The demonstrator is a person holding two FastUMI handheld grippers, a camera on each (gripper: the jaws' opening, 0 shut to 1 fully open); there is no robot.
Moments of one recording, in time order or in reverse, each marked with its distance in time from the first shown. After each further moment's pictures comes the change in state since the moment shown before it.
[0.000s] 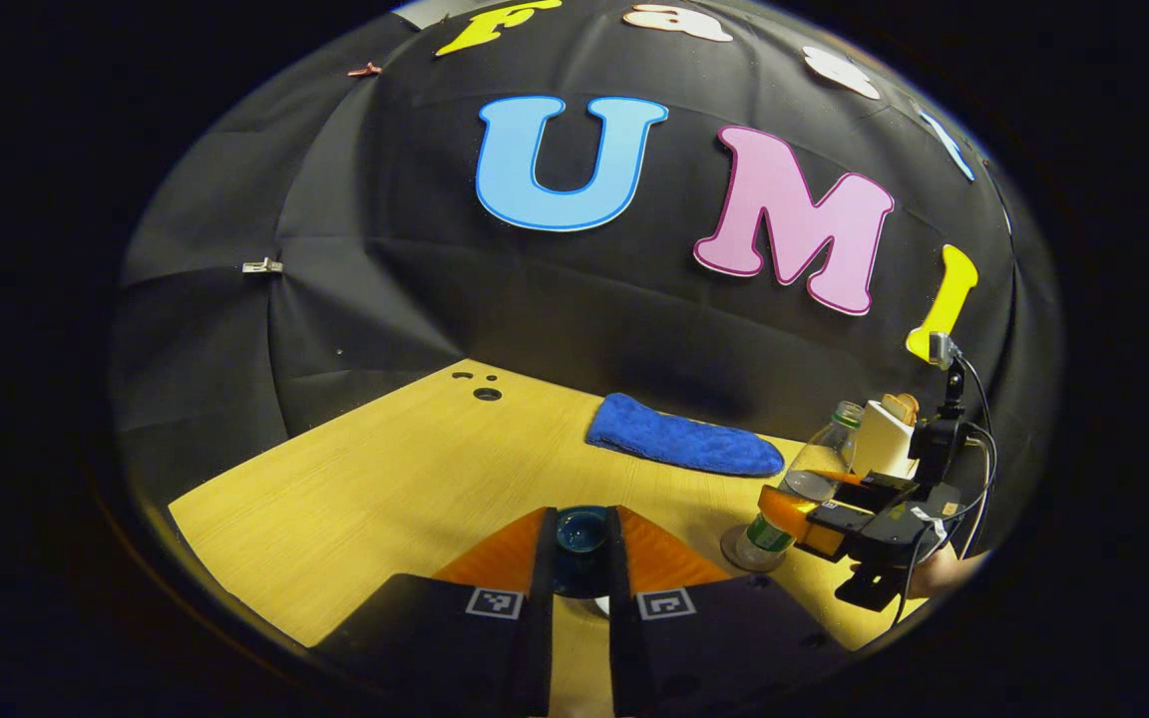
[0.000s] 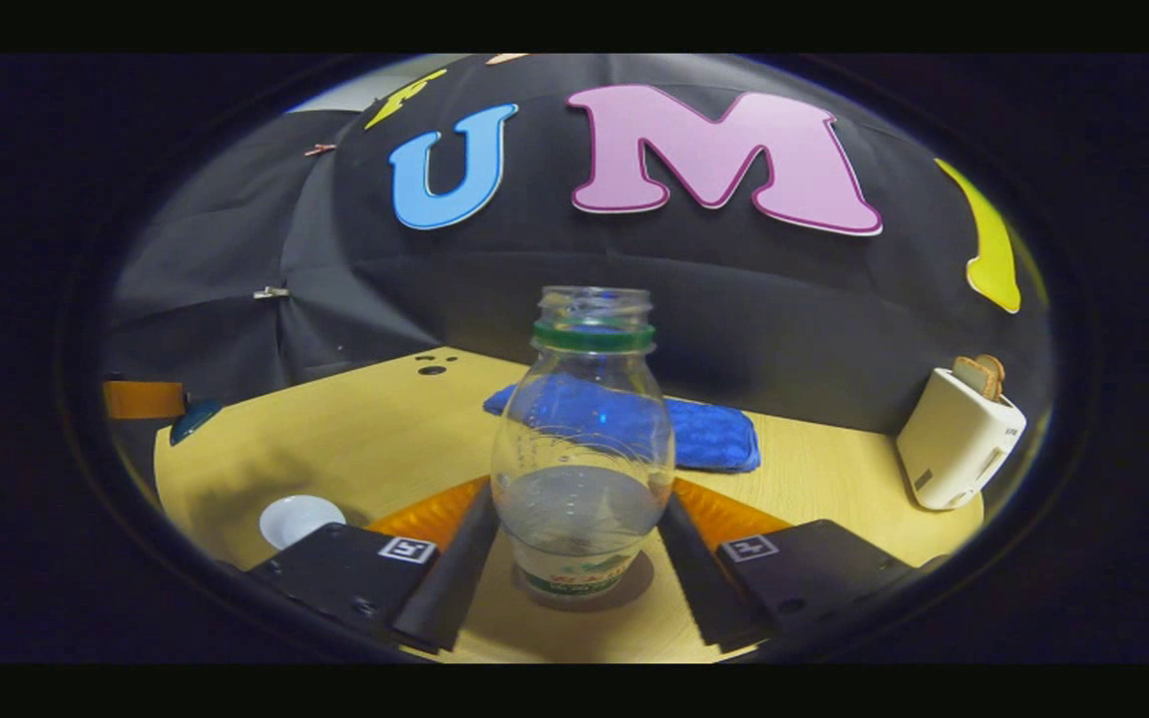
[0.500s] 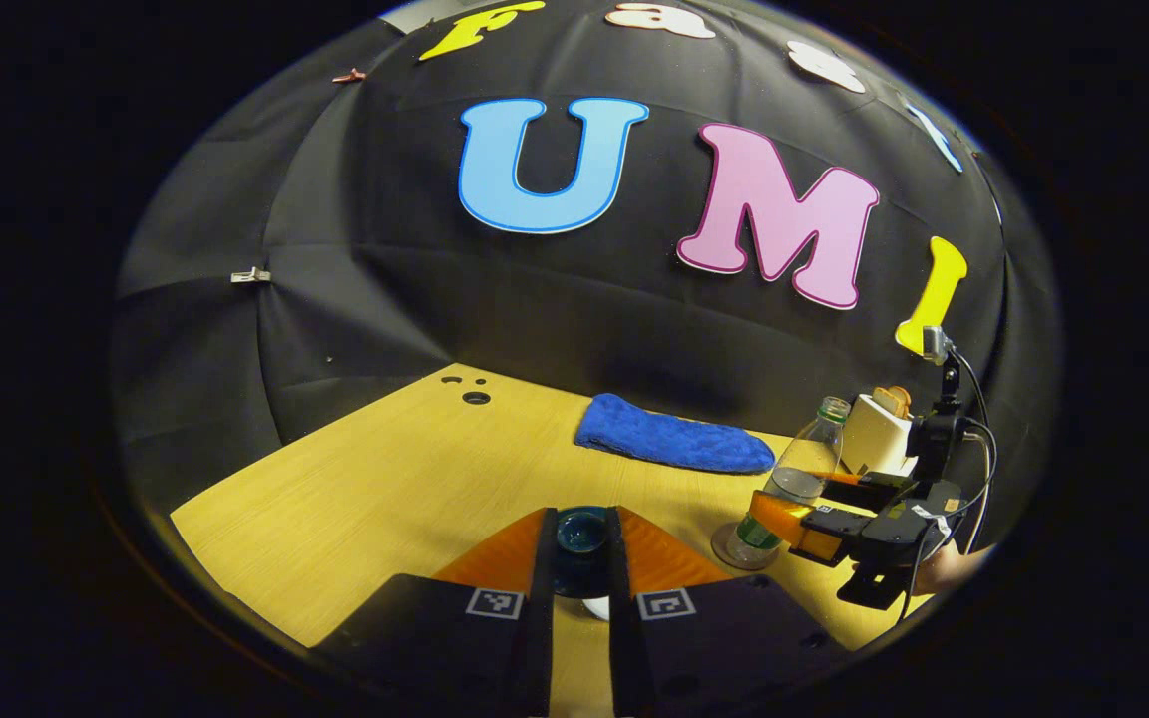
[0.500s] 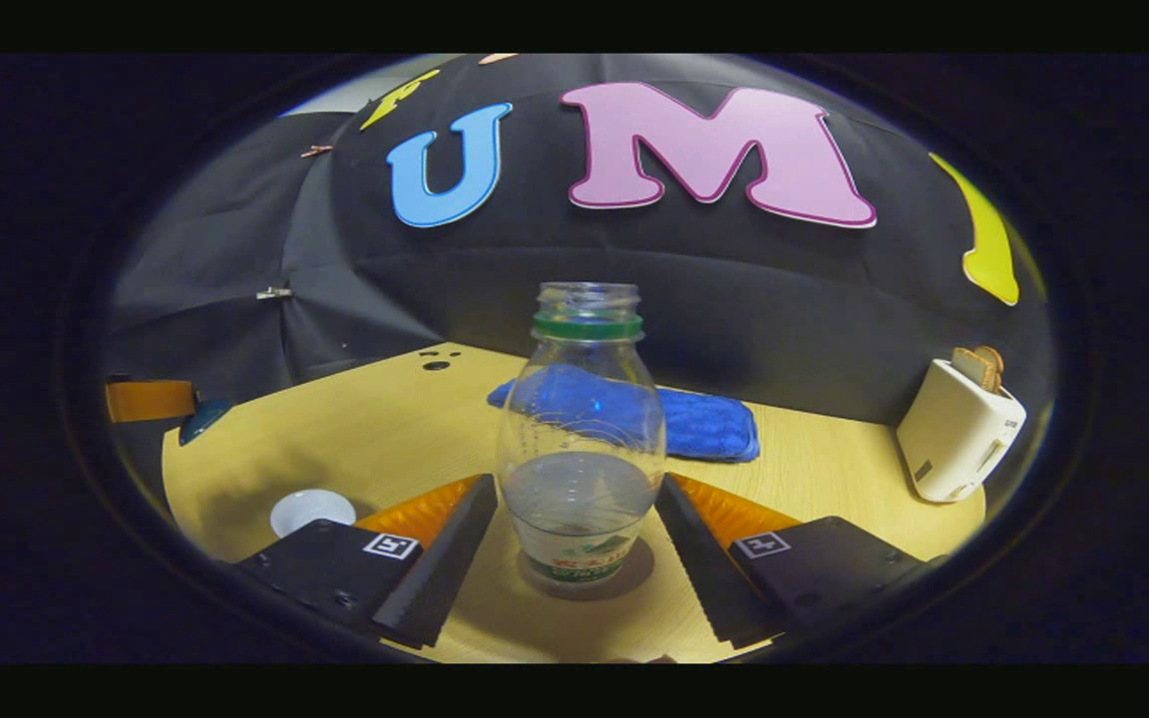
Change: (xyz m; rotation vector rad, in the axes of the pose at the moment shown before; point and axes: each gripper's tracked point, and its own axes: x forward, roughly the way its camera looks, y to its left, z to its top) left arm 0.001 -0.015 -0.001 0.028 0.007 -0.028; right arm -0.017 0.001 -0.005 0.009 0.035 0.012
